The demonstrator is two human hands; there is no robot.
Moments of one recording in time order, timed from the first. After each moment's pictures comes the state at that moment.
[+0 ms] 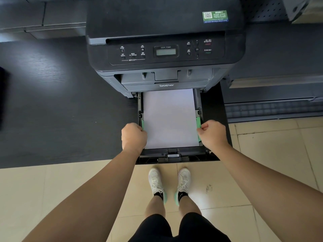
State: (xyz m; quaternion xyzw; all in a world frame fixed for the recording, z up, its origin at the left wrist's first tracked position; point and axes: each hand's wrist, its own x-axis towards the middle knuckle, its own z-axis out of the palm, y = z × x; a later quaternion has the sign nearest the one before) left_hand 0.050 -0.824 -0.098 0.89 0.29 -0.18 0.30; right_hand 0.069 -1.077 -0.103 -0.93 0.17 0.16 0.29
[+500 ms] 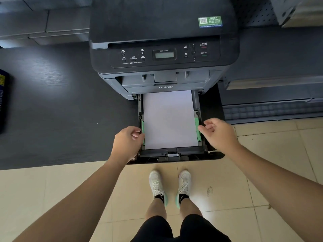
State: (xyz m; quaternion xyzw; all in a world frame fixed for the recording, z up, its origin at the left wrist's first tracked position) left_hand 0.019 -0.799 -0.078 0.91 0.19 -0.14 0.35; right_hand 0.057 -1.107 -0.083 -0.93 0.10 0.14 0.33
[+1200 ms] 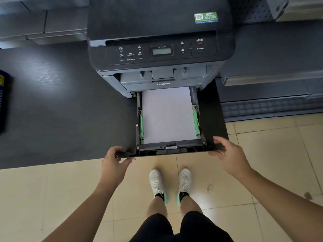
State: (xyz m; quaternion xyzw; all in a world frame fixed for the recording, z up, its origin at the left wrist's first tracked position) left_hand -0.066 -0.770 -0.095 0.86 0.31 -0.13 0.39; right_hand -0.024 -1.149 -0.101 -0.91 0.09 0.18 0.37
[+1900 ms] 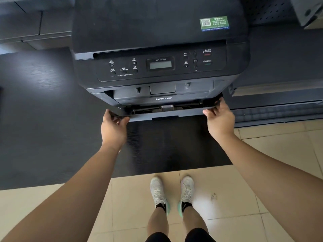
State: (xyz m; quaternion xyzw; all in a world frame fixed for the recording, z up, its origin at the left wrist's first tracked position) left_hand 0.116 -0.777 -0.106 0.82 0.34 -0.02 0.46; right_hand 0.151 -1.094 -0.127 -0.85 0.23 0.04 0.48
